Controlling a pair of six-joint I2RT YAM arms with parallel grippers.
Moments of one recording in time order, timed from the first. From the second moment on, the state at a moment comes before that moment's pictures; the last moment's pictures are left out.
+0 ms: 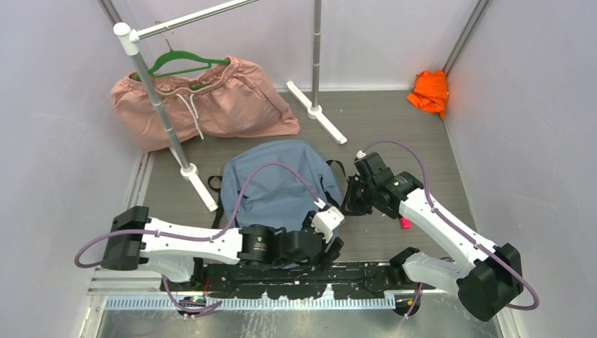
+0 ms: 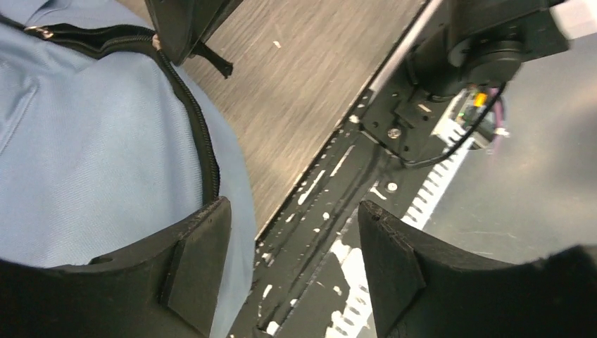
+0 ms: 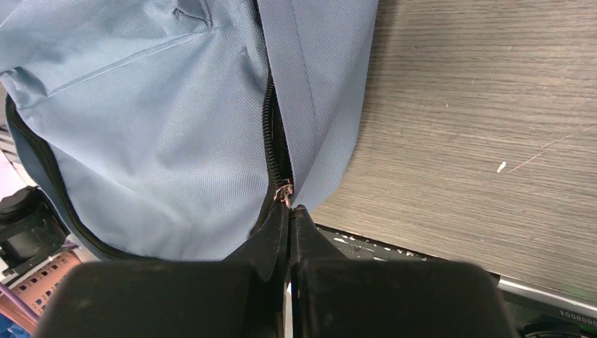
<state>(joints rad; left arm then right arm) -1.53 1.36 0.96 -0.19 -0.39 -0.50 0.53 1.08 0.83 -0.81 -0.21 0.73</state>
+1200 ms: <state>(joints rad) -1.51 1.17 0.61 0.01 -0.36 -0.52 0.42 1.34 0.96 -0.84 -0.37 0.68</state>
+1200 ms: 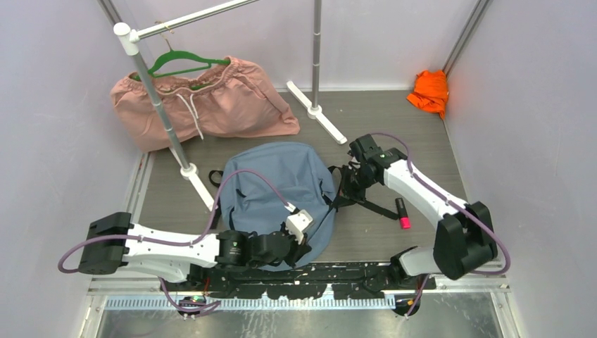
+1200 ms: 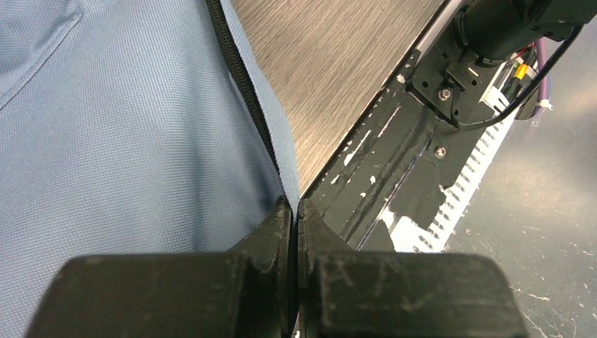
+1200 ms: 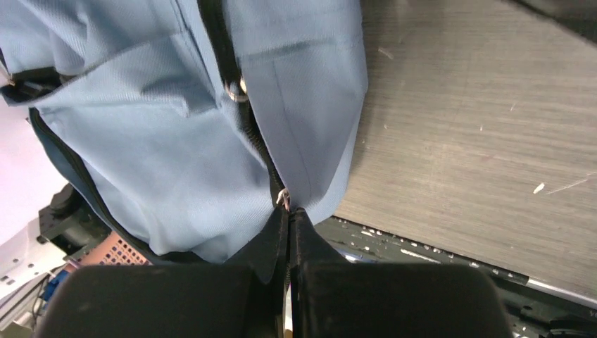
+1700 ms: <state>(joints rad) -1.51 1.17 0.61 -0.01 -0.35 -0.50 0.39 1.60 1.06 -0.78 -0.44 0.65</state>
